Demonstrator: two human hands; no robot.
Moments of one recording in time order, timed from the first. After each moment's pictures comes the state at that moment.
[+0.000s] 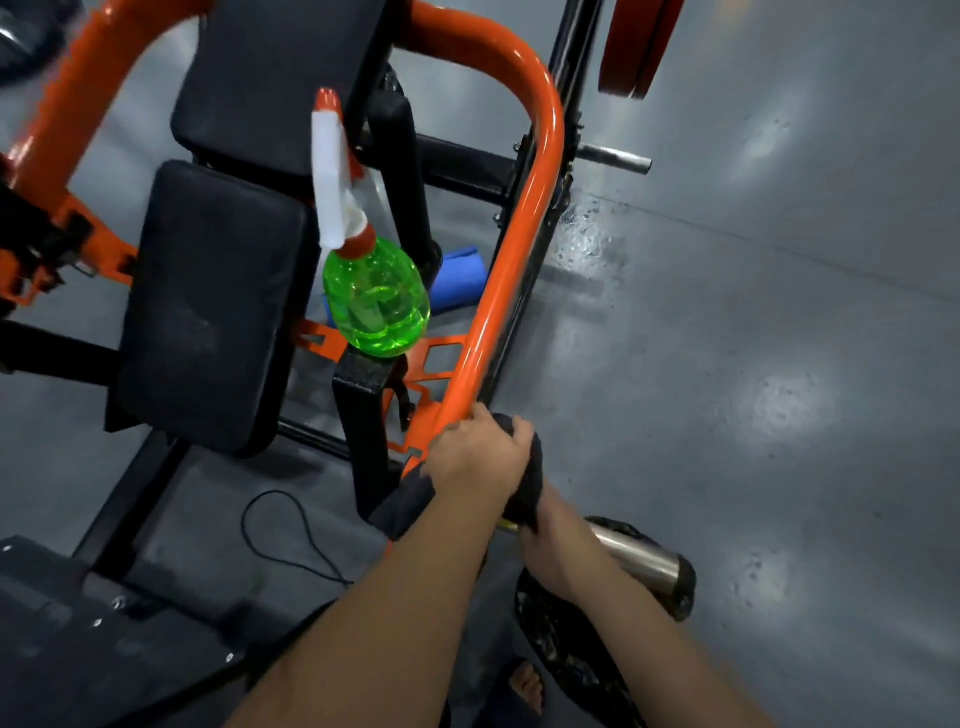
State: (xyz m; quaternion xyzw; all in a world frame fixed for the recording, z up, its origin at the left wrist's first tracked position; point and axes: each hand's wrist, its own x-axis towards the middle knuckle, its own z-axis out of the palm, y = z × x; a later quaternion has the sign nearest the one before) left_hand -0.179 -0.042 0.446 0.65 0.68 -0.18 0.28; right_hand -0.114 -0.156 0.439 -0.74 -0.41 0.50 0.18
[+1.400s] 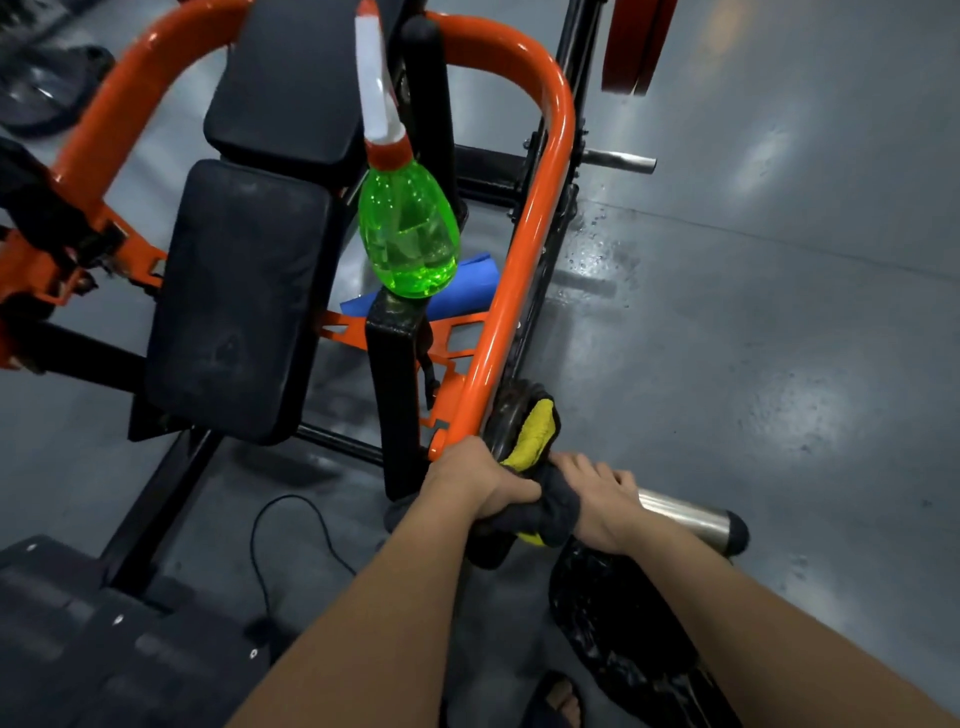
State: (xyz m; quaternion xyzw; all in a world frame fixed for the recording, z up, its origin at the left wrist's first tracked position) left_hand -0.259 -0.078 0.443 0.63 0.61 -0.18 0.44; right_hand -0.107 -0.170 0.366 -0.73 -0.57 0.37 -0.07
